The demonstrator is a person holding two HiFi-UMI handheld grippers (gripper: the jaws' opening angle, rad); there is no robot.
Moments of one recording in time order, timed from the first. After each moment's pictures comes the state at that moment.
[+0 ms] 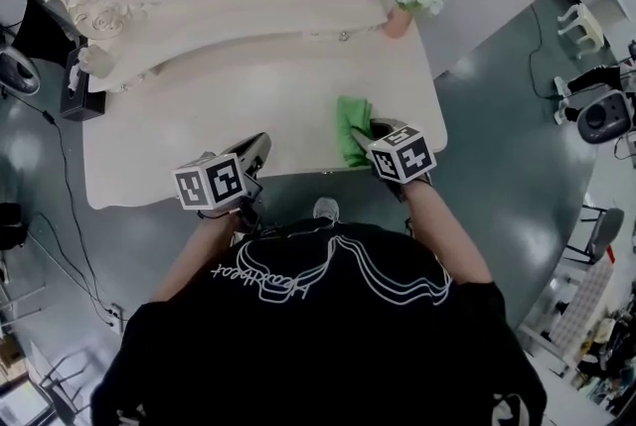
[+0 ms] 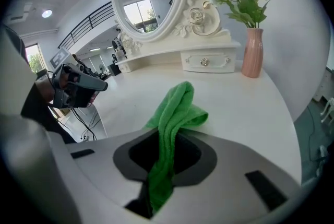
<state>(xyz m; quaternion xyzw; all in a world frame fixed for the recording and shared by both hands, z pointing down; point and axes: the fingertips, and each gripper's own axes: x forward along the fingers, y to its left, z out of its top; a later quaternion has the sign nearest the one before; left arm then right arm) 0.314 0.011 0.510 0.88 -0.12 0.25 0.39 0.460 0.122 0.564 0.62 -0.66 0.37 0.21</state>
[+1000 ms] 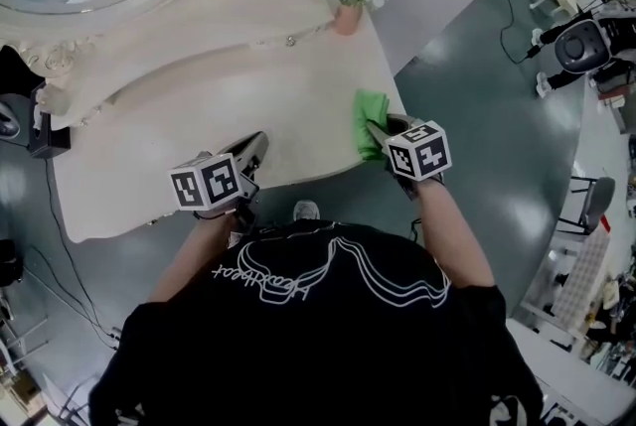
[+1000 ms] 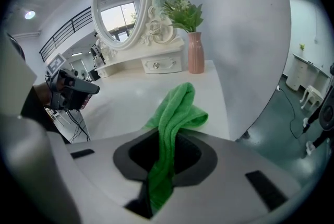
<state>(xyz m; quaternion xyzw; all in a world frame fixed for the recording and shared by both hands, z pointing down) 0.402 0.052 0.523 0.88 -0.06 0.26 0.40 0.567 0.201 0.565 0.69 -0.59 0.38 0.19</state>
